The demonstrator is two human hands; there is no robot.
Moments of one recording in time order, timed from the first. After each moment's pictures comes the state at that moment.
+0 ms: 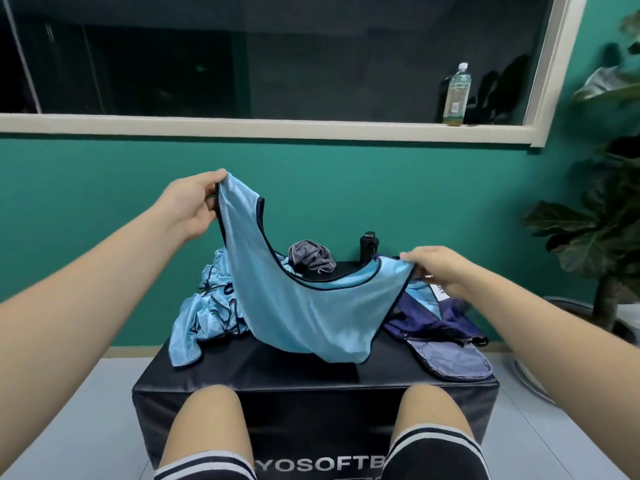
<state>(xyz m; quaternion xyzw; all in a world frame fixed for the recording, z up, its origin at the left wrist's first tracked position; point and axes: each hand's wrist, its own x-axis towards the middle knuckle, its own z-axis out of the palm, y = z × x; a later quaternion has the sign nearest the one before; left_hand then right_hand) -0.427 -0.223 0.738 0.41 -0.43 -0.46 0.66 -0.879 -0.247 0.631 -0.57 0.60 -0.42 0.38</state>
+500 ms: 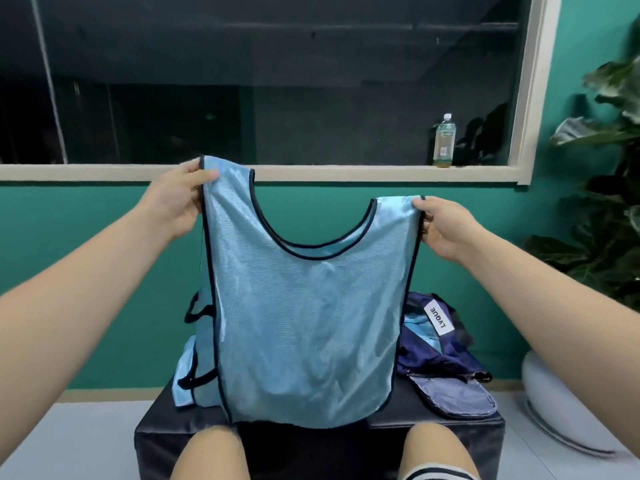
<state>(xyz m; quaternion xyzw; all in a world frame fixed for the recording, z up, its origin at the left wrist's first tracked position) -0.414 -0.179 0.815 0.35 -0.56 -0.36 0.66 -0.861 -0.214 0.773 -0.51 0.39 -0.62 0.44</state>
